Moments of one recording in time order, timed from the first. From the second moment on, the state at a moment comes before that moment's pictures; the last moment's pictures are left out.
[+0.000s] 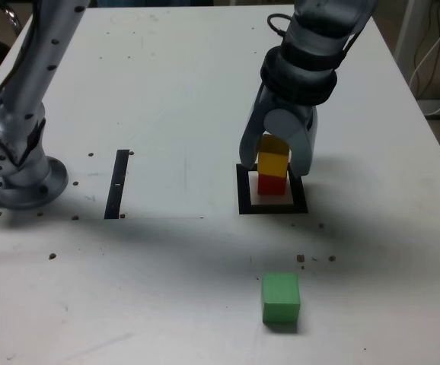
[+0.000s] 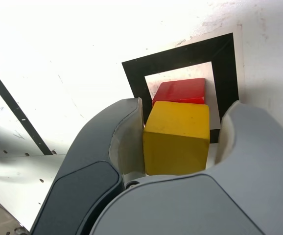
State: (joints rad) arm -0.09 2.17 -1.79 1.45 0.08 0.17
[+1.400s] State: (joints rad) arm -0.59 2.11 -1.93 1.53 -0.06 -0.33
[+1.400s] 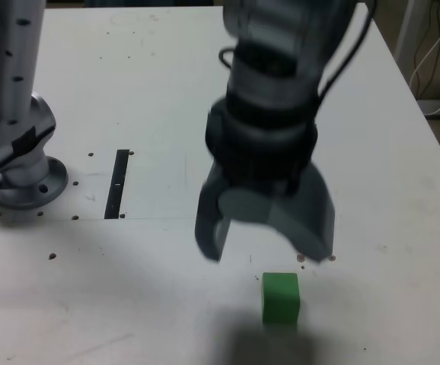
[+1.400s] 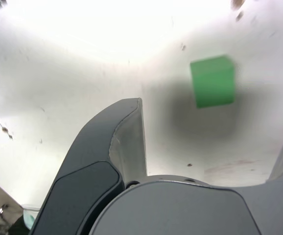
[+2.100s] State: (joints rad) arm -0.61 2.32 -1.93 1.44 -0.06 -0.30
